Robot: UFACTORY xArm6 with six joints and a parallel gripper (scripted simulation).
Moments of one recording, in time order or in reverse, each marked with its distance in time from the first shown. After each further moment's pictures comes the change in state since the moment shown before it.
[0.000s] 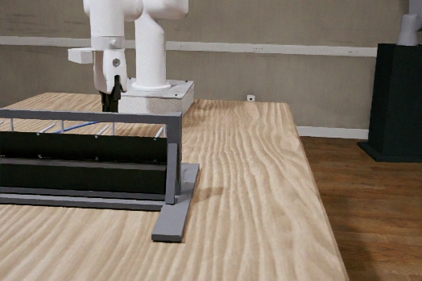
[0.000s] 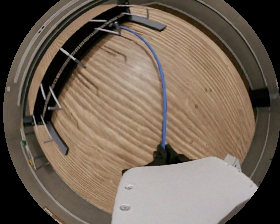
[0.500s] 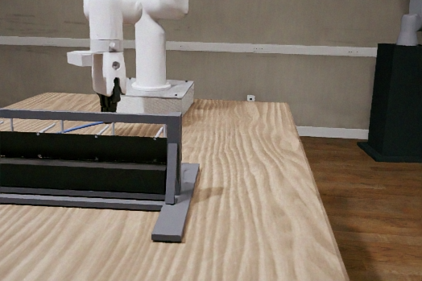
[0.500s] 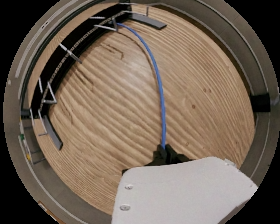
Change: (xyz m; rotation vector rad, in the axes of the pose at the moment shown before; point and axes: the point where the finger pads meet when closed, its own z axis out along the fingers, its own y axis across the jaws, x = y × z) arm -0.002 0.016 0.008 -0.003 0.004 -0.047
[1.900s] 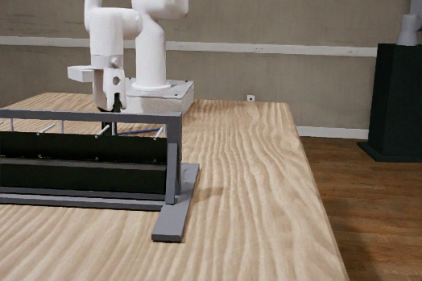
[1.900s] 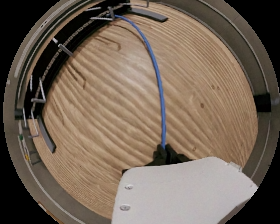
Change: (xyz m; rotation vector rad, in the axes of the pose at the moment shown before) arm 0.000 0.000 0.035 0.000 0.000 0.000
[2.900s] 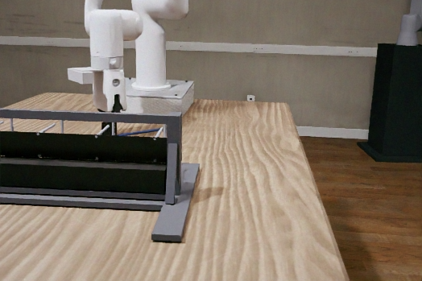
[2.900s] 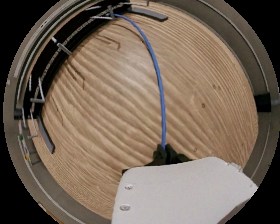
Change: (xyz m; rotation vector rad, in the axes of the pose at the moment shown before) arm 0.000 0.000 0.004 0.001 0.001 0.000
